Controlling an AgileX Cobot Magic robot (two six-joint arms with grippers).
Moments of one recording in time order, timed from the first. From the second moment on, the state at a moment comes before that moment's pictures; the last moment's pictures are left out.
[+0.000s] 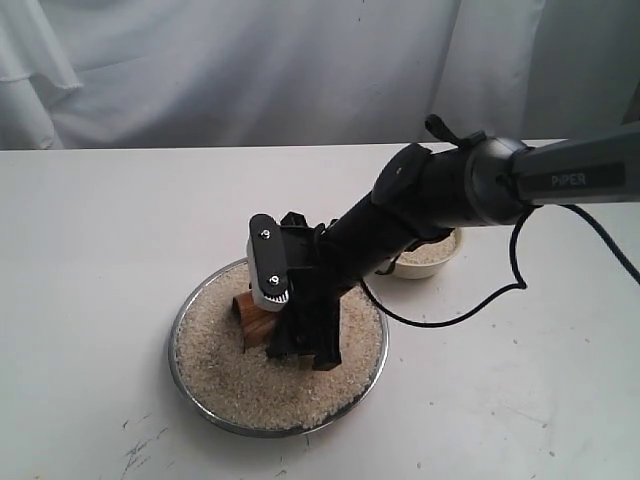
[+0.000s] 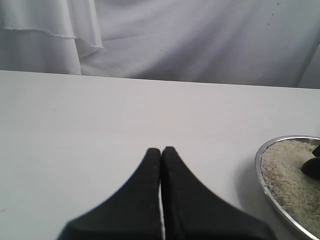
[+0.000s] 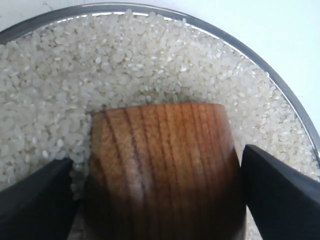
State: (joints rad) left arm 0.01 0.01 0.00 -0.04 0.29 0.01; right arm 0.70 2.13 -1.34 0.93 0.68 -2.00
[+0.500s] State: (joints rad) left arm 0.01 0.01 0.00 -0.04 0.29 0.01; right arm 0.60 2.14 -1.34 1.12 0.91 -2.08
